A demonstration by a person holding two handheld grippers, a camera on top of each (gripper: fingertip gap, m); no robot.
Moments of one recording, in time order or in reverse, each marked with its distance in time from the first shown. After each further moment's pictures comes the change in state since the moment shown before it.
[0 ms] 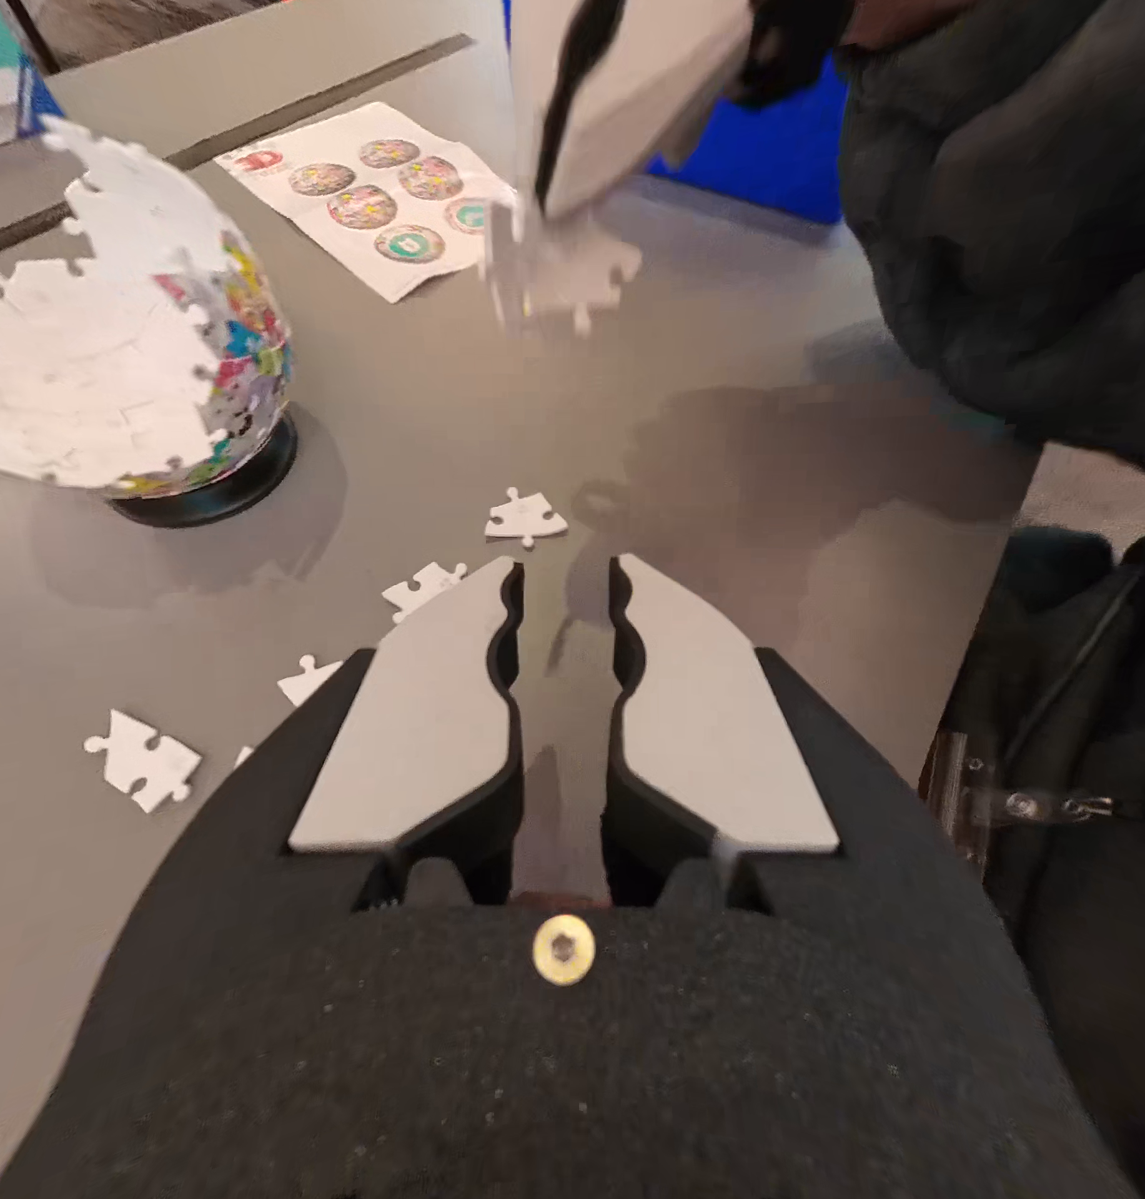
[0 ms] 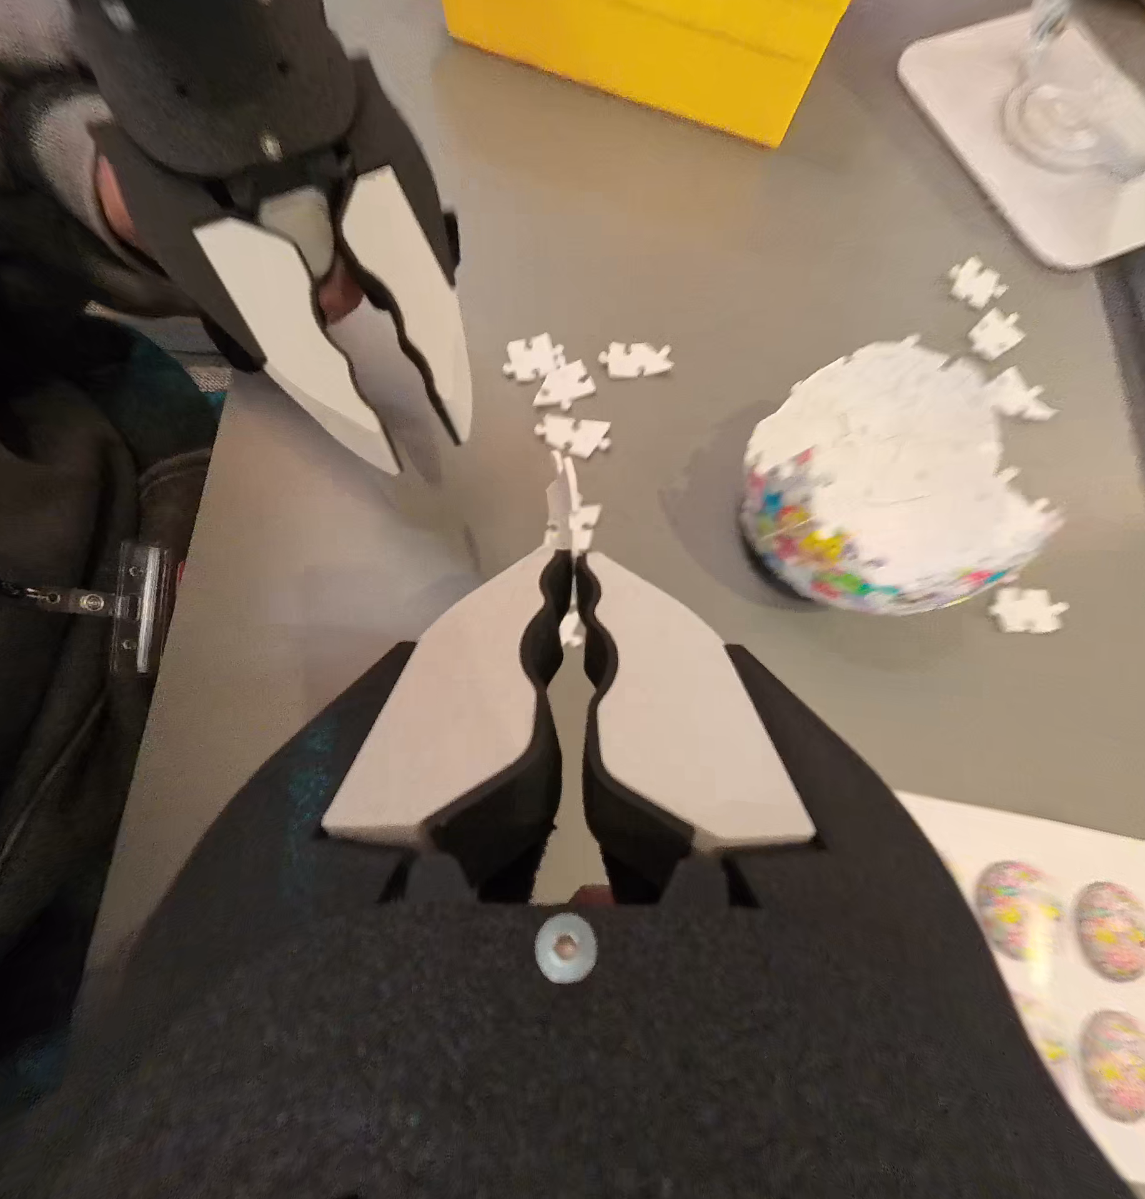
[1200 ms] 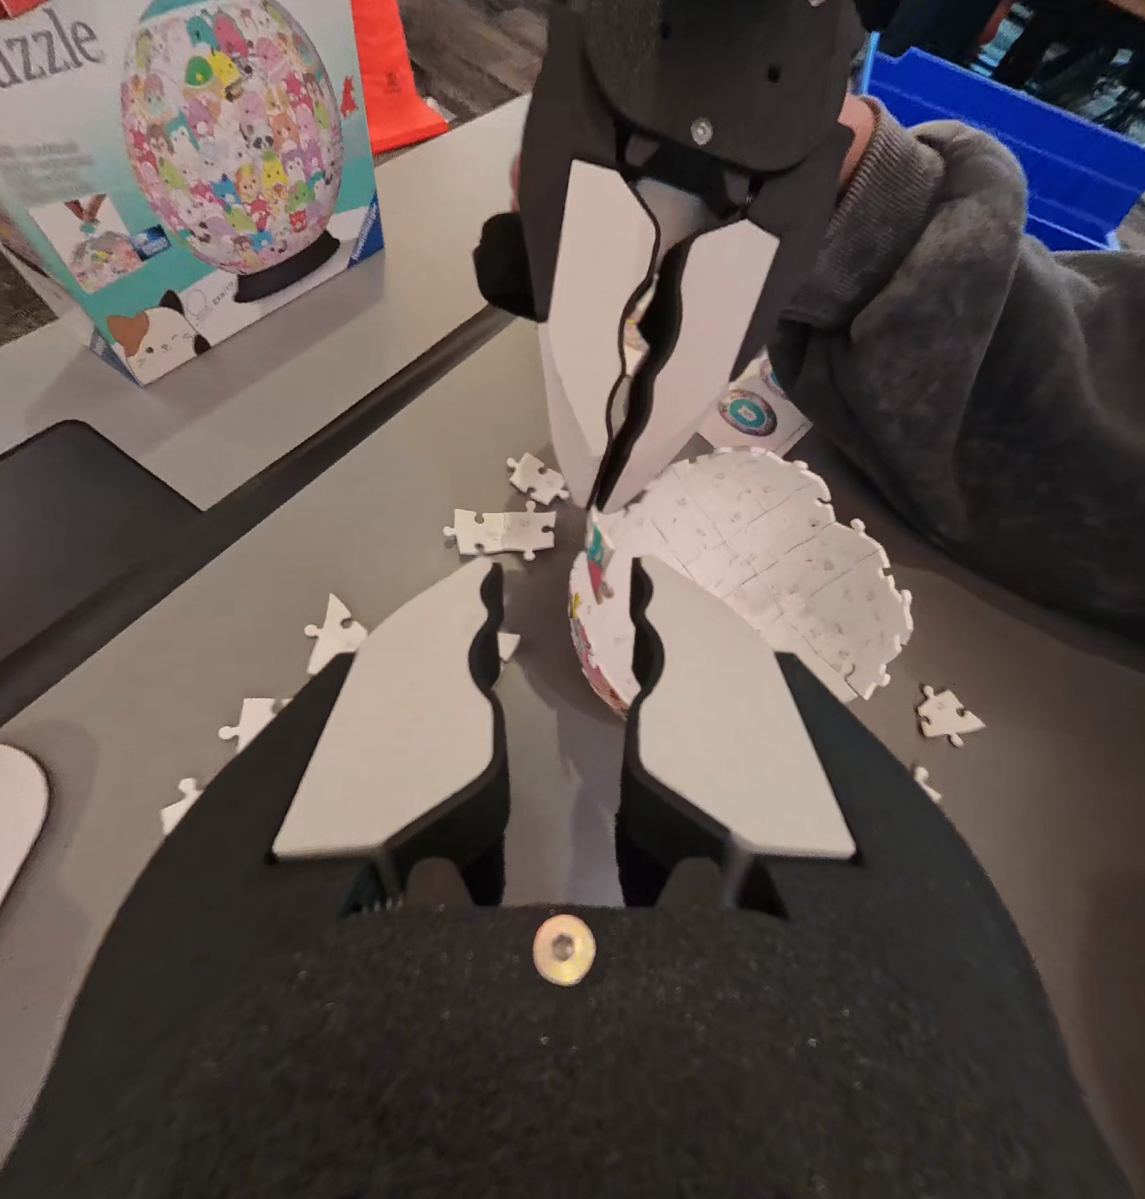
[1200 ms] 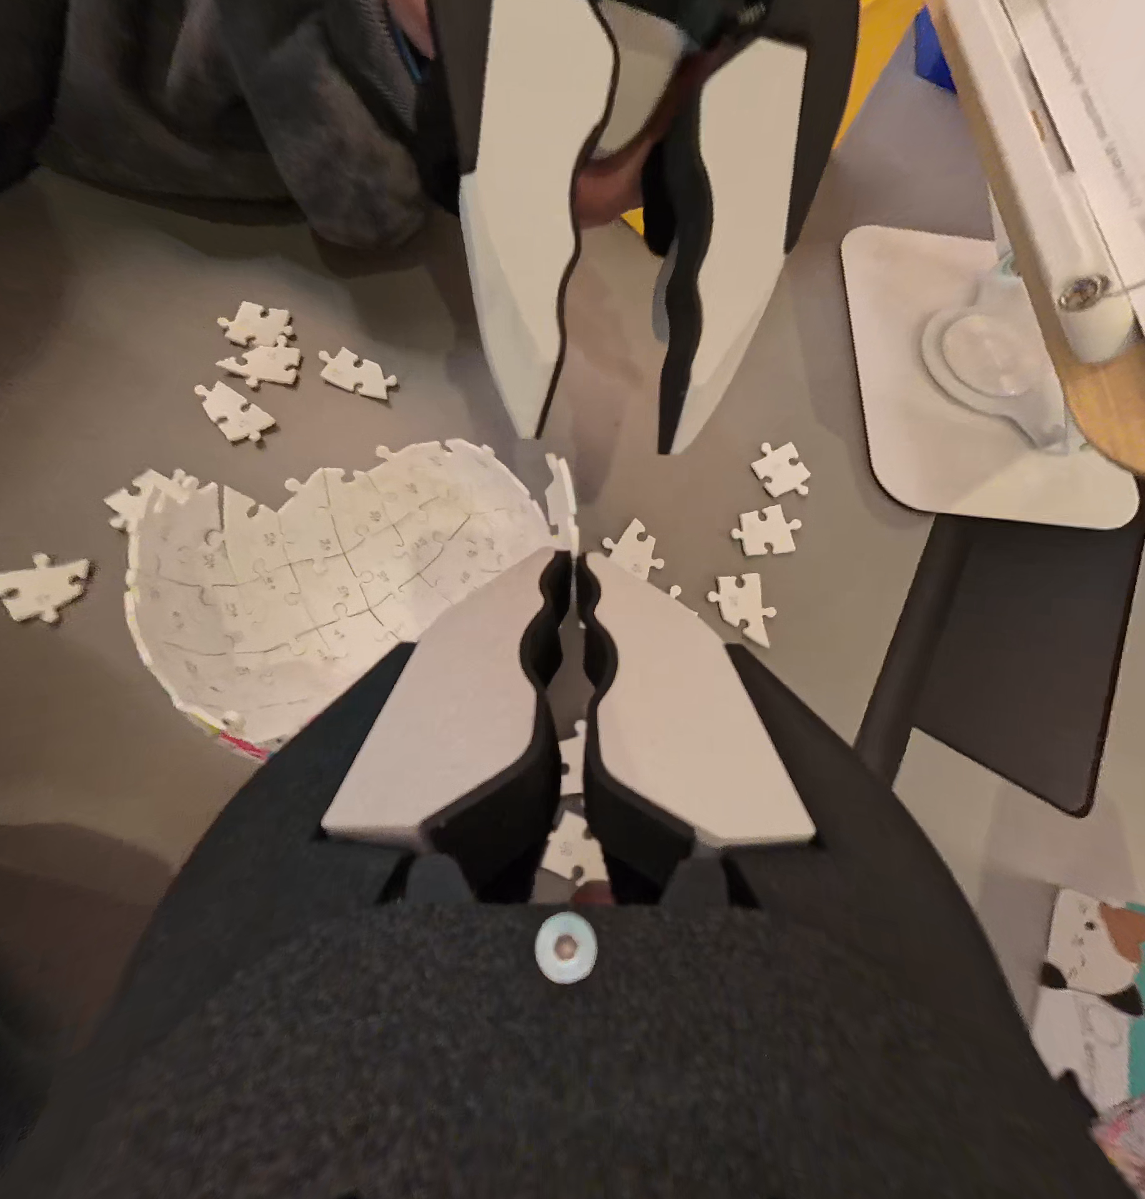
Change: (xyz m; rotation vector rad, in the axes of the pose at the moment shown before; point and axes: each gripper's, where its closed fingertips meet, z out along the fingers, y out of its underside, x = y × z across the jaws) left arm -0.249 -0.099 0.048 -0.058 0.083 -0.062; right arm 0.210 -0.035 0.096 0.099 -0.320 -0.352
